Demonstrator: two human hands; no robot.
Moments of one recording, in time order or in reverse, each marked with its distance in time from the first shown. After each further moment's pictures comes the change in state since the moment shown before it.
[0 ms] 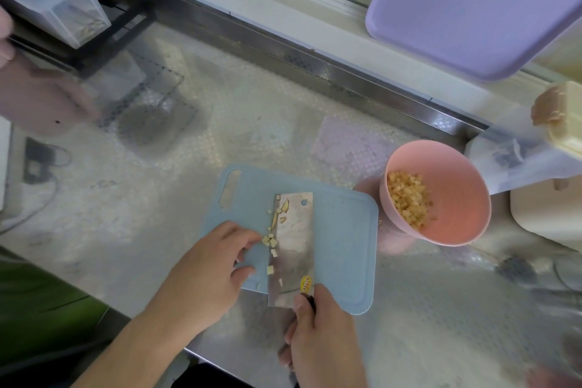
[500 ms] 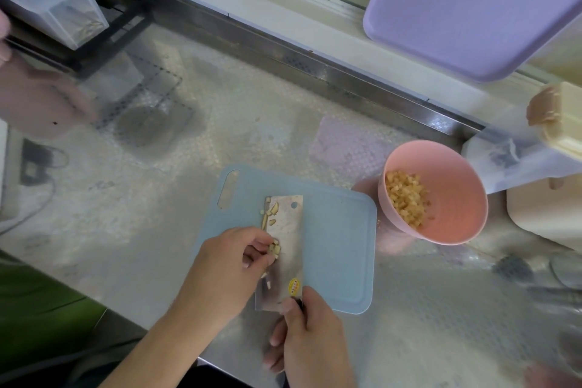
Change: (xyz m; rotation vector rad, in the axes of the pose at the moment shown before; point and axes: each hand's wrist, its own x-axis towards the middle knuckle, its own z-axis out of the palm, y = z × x) left_hand 0.003 0.033 0.008 -0.295 0.104 -0.173; right_hand -0.010 -0.012 0.000 0.291 -0.121 -0.018
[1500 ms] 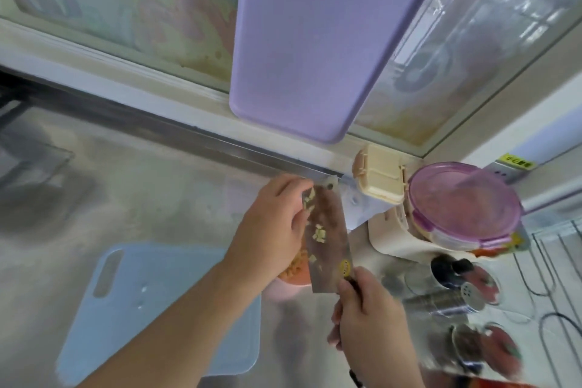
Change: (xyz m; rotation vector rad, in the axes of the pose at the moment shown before) left_hand 0.075 0.228 0.082 0.048 0.094 0.710; right_hand -0.027 -0.054 -0.217 -0.281 0.530 -0.233
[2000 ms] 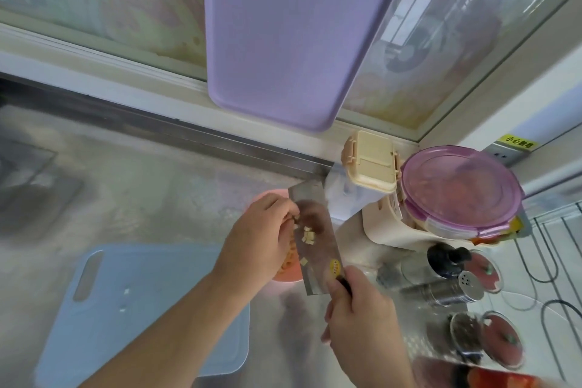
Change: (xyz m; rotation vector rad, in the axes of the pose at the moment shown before) left_hand -0.011 -0.019 0.040 0.108 -0.070 -0.027; right_hand 0.016 0.027 0.000 -0.040 -0.025 0.067
